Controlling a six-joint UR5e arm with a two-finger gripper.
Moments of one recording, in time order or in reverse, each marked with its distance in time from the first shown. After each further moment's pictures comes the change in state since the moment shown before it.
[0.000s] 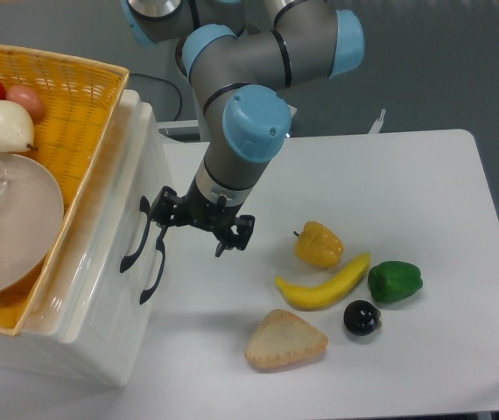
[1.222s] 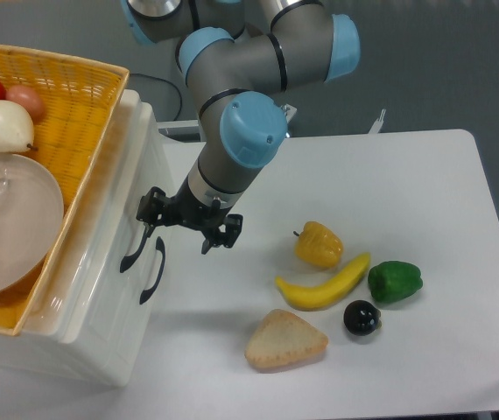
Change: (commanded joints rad) arm -0.011 -0.002 -0.008 -0.023 -0.043 -0.054
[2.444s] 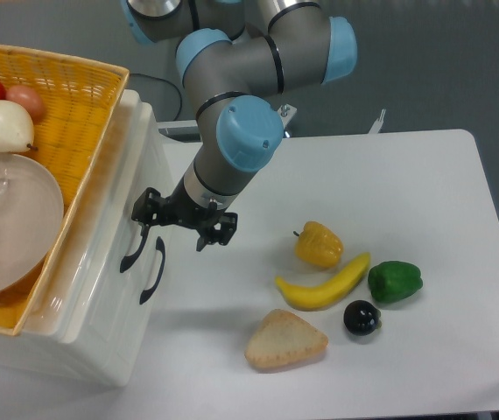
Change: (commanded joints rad) arm -0.011 -0.003 -0.003 -0.023 -0.005 -0.034
